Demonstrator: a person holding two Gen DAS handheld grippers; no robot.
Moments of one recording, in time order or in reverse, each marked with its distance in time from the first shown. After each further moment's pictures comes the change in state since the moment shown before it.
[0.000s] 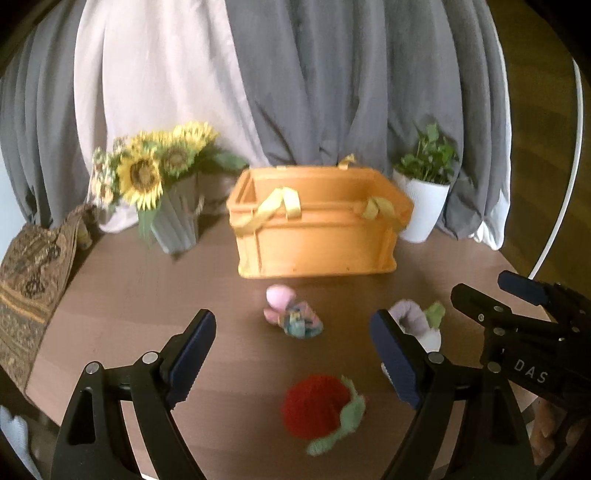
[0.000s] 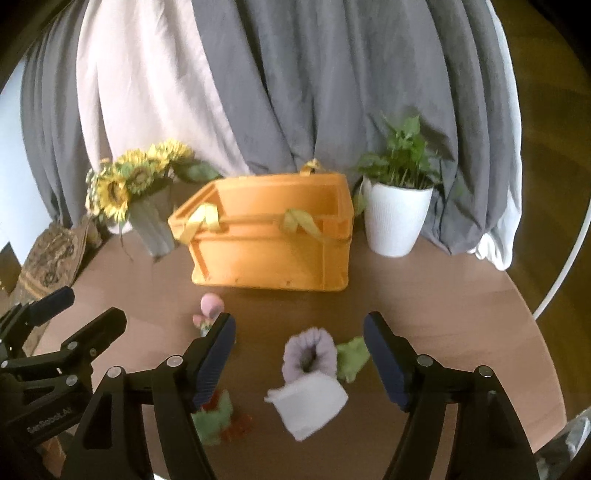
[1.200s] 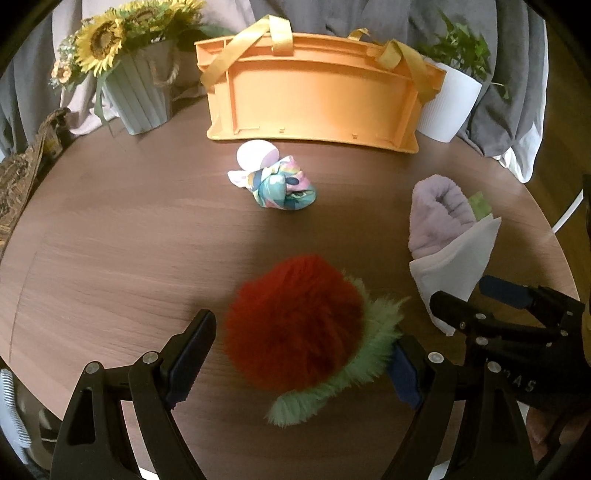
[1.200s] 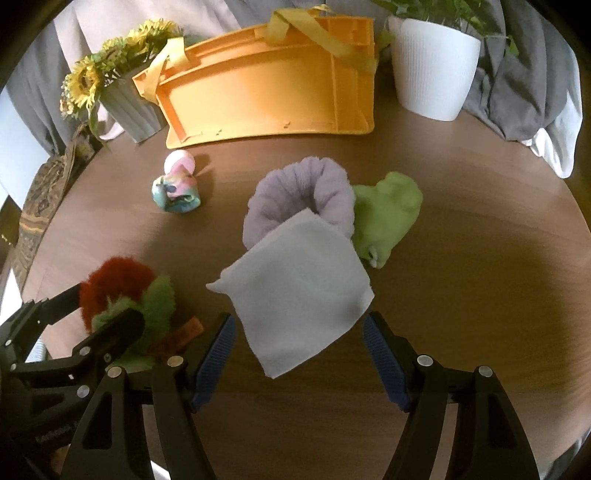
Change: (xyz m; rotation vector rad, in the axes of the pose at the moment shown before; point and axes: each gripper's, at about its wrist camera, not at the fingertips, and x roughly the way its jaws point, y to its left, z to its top) left arm 0.104 -0.017 -0.085 -0.062 0.327 -0.024; right arm 0.111 -0.022 -0.090 -0.002 0.375 0.101
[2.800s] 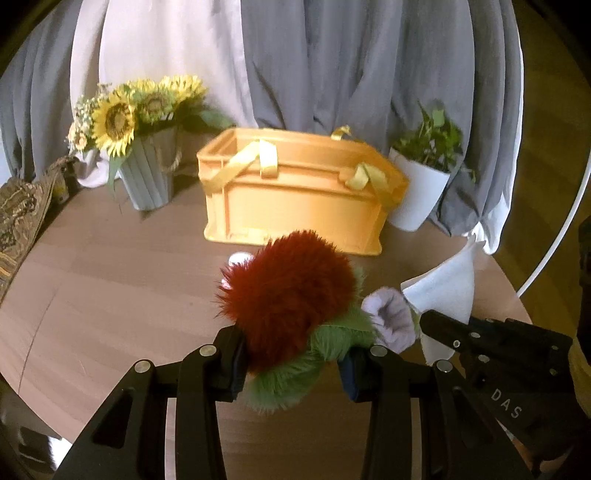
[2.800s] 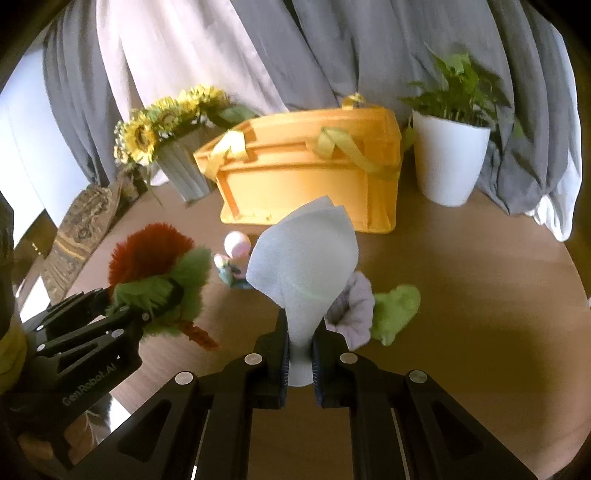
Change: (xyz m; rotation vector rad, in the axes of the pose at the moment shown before) left arm -0.078 -0.008 0.045 -0.043 -0.272 -0.063; right arm -0.083 0.019 0.035 -0.065 -0.243 0.109
